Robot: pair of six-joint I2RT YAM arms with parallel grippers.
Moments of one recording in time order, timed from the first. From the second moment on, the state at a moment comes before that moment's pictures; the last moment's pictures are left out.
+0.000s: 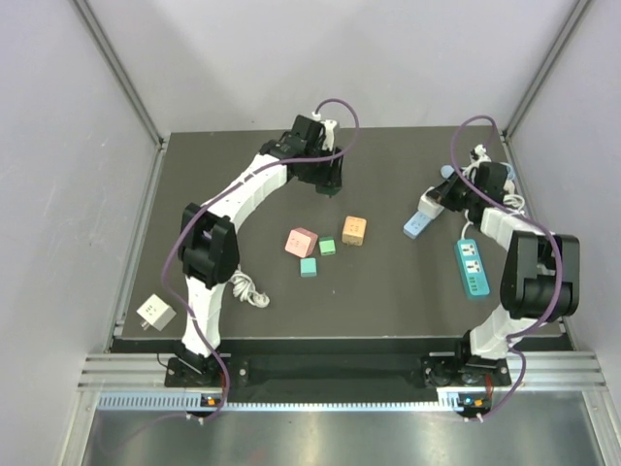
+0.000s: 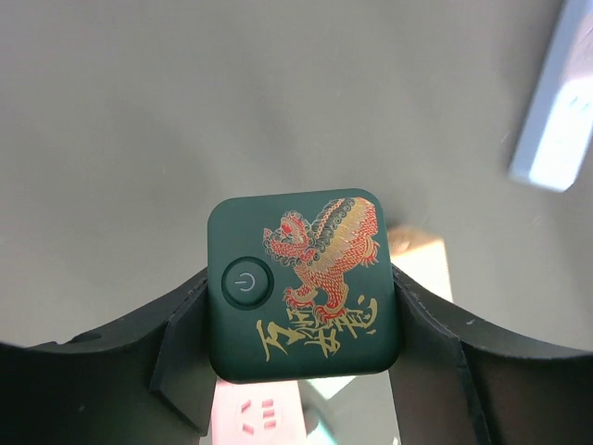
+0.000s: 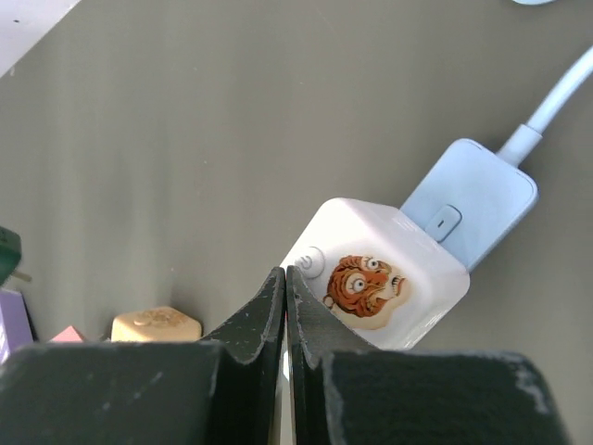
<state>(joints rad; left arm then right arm) -0.52 2.10 1.95 -0.63 0.18 -0.21 -0.11 1.66 0.94 0.14 -0.44 0.47</state>
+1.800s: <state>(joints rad) -0.84 2.14 1.79 -0.01 0.10 -0.06 -0.33 1.73 1.04 -0.09 -0.54 0.51</state>
